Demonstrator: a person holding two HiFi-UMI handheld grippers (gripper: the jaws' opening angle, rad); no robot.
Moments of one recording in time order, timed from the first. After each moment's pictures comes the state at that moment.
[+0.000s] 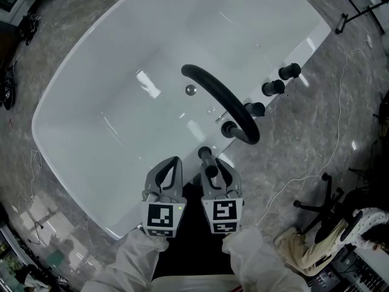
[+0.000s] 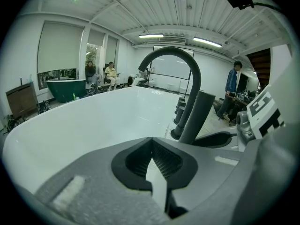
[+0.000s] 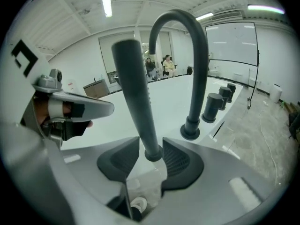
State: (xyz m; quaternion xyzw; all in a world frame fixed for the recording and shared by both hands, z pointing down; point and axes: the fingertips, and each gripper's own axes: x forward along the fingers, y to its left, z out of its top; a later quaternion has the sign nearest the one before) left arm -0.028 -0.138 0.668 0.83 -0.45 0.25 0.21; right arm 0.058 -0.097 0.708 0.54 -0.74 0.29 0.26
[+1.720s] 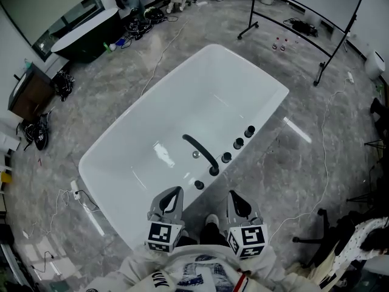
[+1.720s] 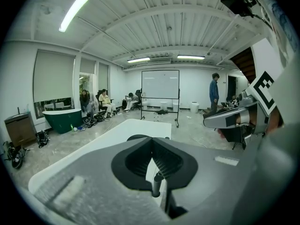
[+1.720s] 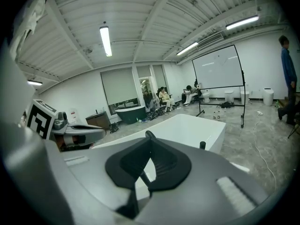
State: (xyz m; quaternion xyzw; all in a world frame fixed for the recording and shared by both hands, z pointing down) left arm 0.012 -0.111 0.398 0.87 -0.44 0.18 0.10; right arm 0.164 -0.069 0.397 0.60 -0.76 0.22 0.11
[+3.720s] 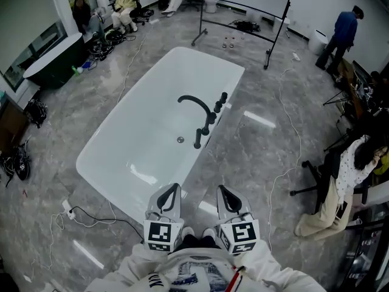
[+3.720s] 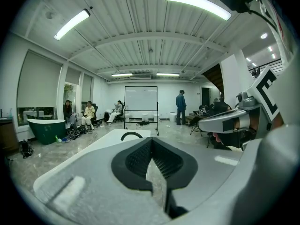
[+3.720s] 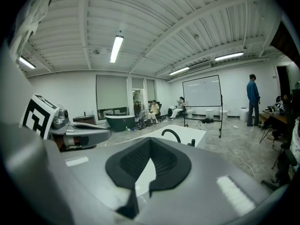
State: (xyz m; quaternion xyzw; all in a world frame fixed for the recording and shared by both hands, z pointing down) left arm -0.144 0.105 0.327 0.94 -0.33 0.11 0.05; right arm -0.031 0.172 0.317 0.70 -0.69 0.13 0.09
